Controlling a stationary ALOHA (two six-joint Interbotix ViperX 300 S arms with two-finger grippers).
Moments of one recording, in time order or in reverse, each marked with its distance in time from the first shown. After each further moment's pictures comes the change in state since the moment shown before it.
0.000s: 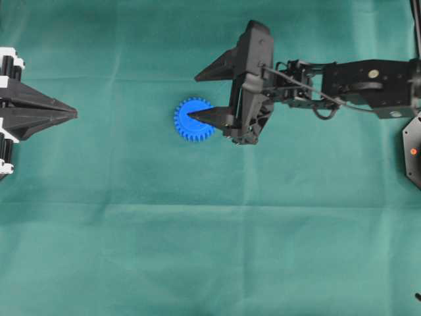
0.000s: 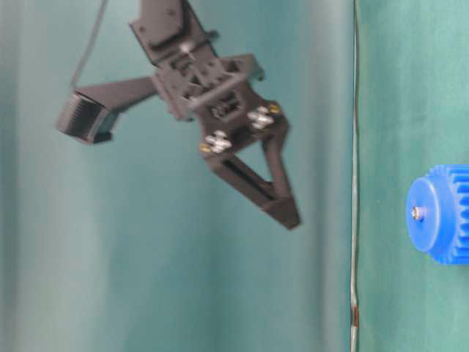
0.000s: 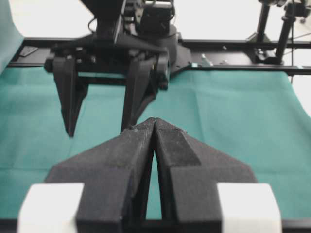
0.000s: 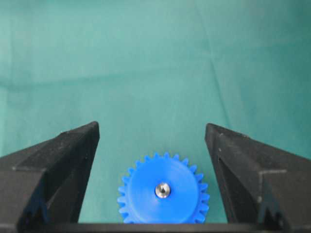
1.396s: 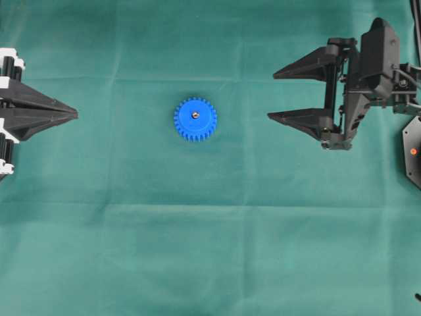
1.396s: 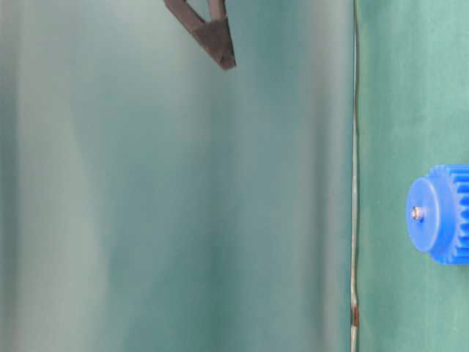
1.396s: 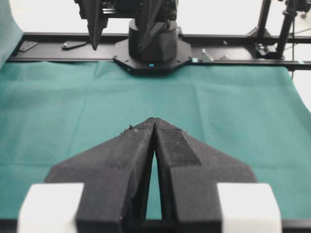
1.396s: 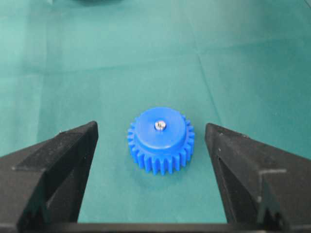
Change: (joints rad) left arm 0.000 0.000 0.000 0.000 0.014 0.000; right arm 0.000 -0.488 0.390 0.002 -0.032 0.002
